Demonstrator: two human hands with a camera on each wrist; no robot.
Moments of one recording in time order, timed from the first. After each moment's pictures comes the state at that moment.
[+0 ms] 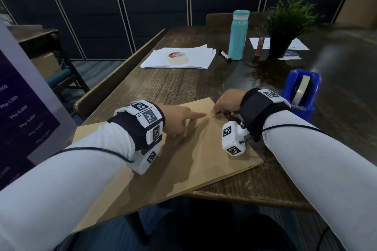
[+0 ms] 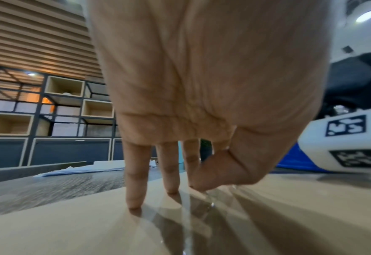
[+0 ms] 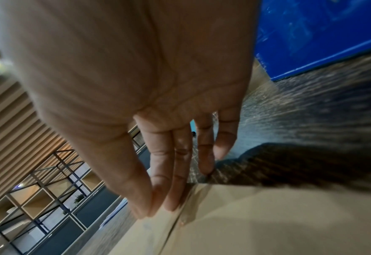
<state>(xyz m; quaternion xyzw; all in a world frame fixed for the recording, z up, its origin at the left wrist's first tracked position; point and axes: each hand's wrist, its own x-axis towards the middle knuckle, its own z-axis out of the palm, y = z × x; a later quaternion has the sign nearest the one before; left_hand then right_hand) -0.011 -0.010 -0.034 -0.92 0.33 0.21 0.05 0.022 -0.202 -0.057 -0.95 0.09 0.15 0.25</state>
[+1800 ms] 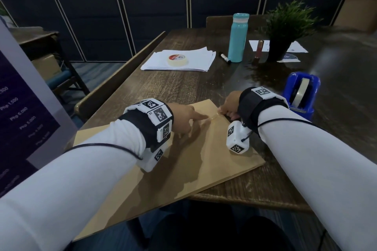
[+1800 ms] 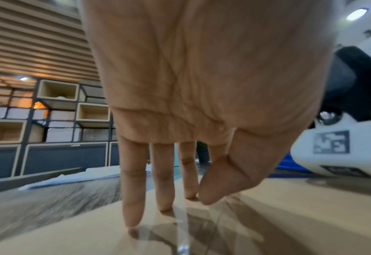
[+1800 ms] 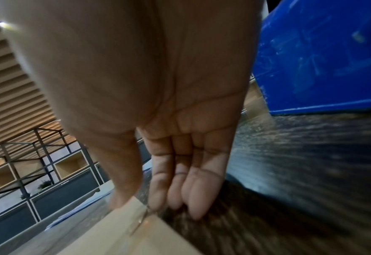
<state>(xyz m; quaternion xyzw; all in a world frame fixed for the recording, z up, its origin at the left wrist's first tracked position) -0.007 -0.024 -0.033 -0.92 0.32 0.17 0.12 0.032 -0.208 -0.058 -0.96 0.13 0.19 0.17</state>
